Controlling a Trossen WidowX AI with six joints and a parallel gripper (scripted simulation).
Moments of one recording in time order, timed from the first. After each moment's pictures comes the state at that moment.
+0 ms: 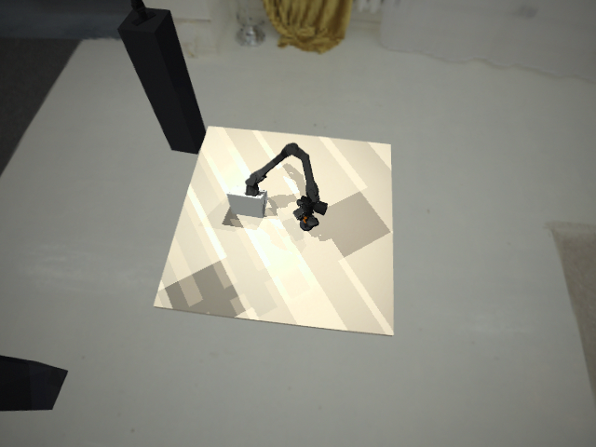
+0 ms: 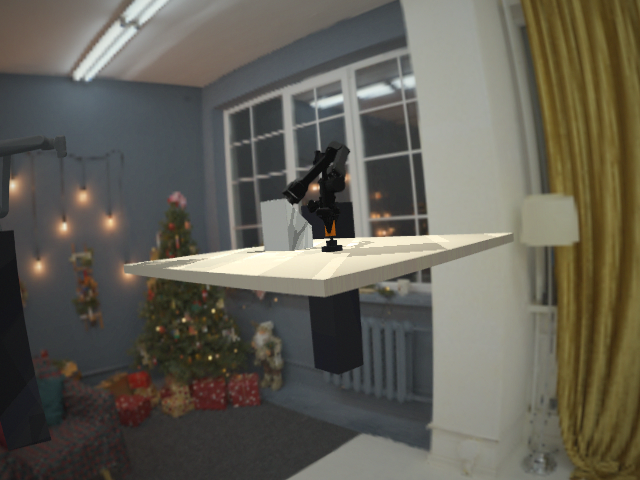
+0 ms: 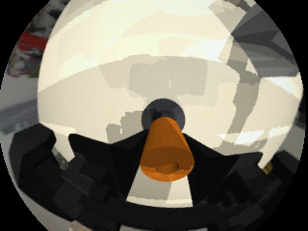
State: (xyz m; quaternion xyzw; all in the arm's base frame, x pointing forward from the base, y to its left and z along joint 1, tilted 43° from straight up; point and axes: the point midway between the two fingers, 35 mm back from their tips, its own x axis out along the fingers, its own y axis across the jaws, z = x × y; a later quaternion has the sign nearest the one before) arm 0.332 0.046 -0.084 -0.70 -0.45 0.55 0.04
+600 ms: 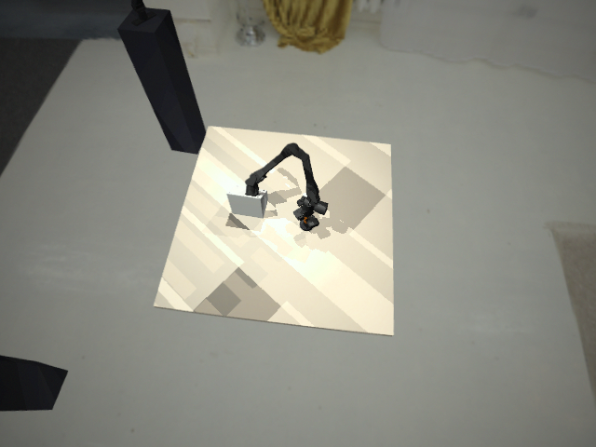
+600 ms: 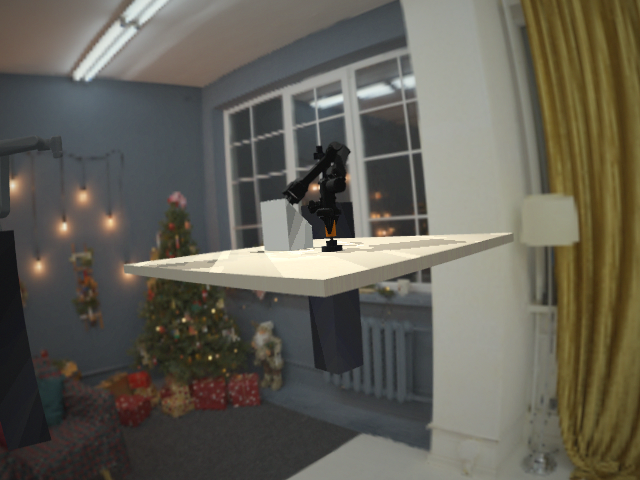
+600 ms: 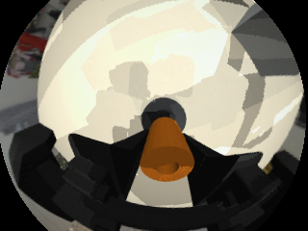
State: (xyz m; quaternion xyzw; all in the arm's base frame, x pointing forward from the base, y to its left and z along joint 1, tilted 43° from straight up) arm 0.334 0.049 -0.086 -0.70 -0.45 0.55 0.05
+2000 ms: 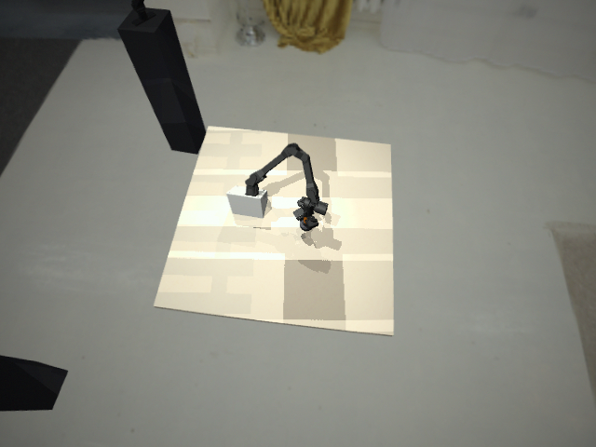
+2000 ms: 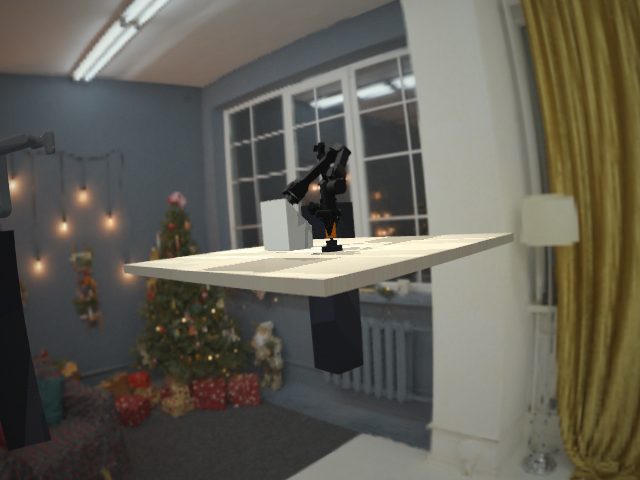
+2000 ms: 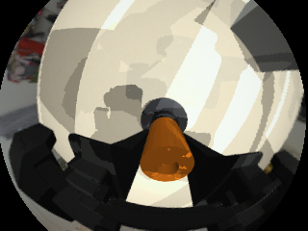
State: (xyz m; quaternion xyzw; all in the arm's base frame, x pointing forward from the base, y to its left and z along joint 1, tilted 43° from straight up) arm 0.334 0.053 -0.090 -0.70 -0.44 0.56 0.06
